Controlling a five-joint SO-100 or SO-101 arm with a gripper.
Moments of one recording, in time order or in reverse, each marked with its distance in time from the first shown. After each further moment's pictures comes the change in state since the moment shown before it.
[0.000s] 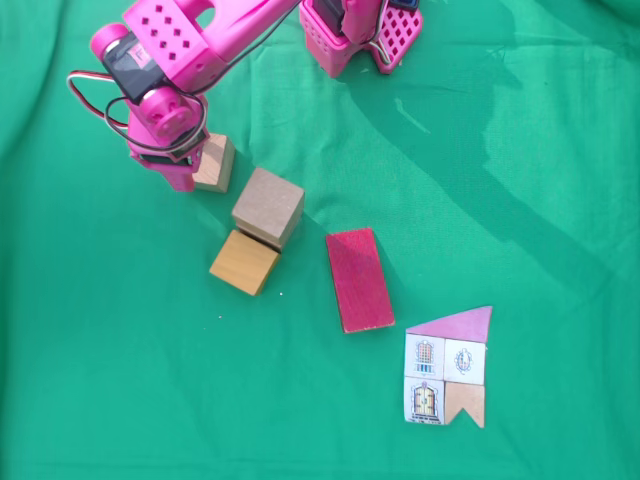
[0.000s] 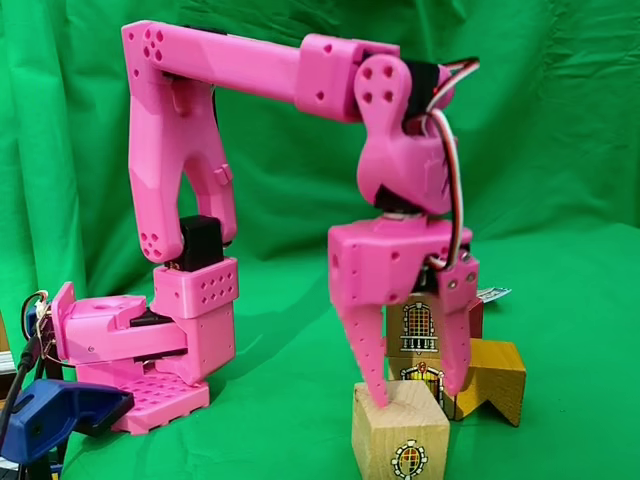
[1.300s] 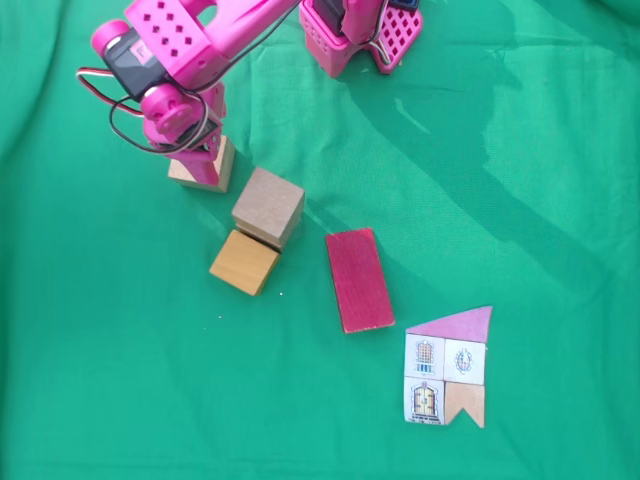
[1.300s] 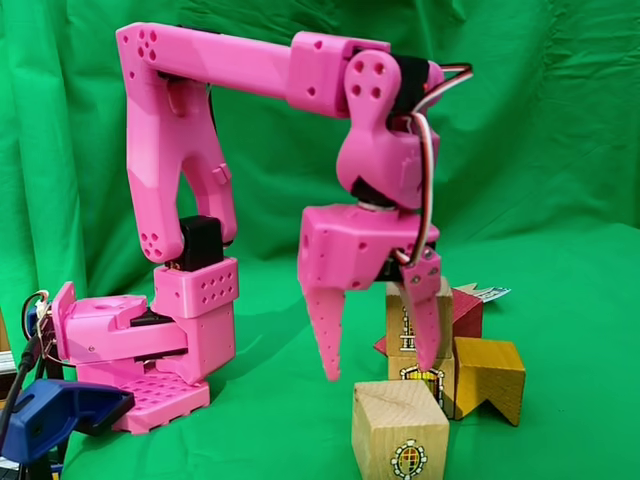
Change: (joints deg) arm 0.0 0.5 0.2 10.2 0.0
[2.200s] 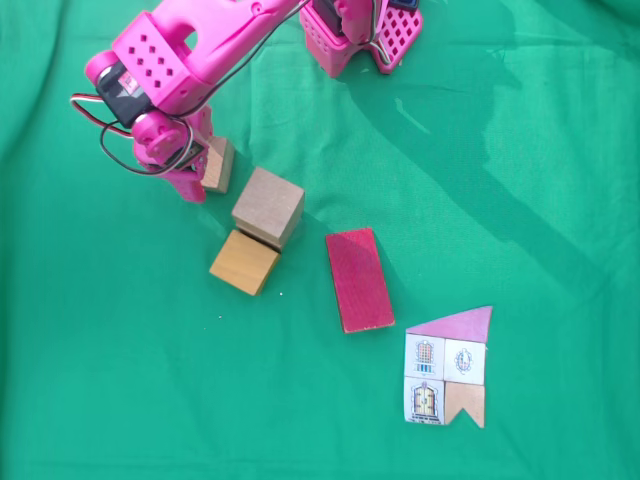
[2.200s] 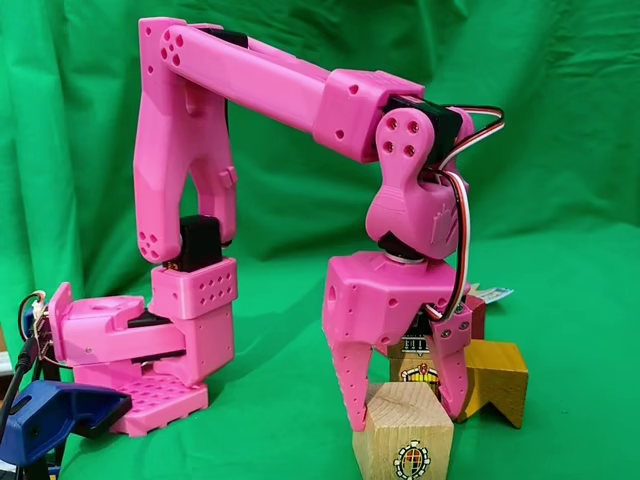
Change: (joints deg) arm 0.0 -9.0 -1.5 -9.3 0.0
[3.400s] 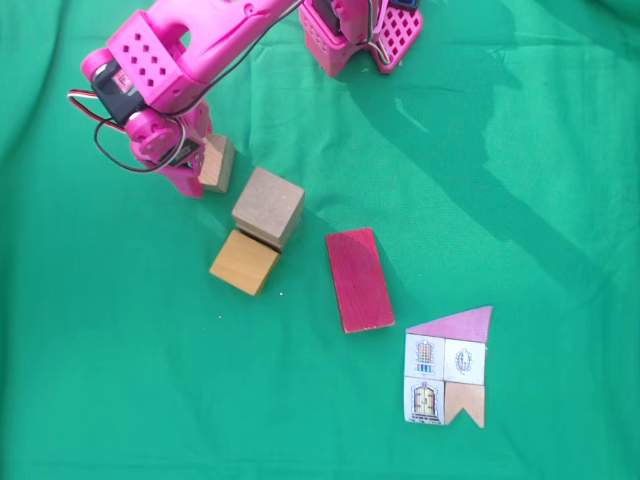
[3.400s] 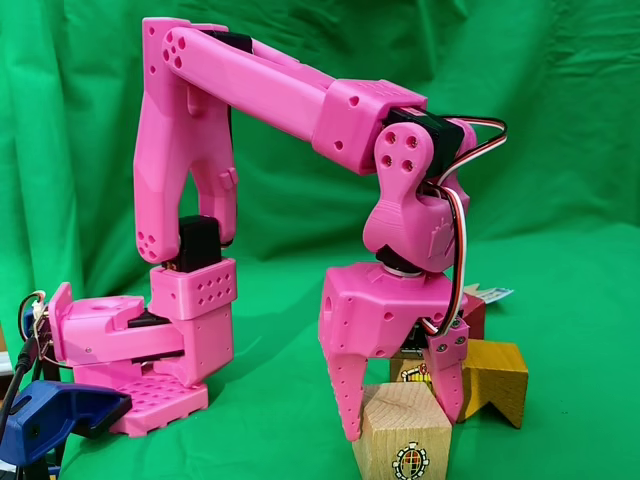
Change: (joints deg) arm 1.5 -1.5 -0.1 -0.3 0.1
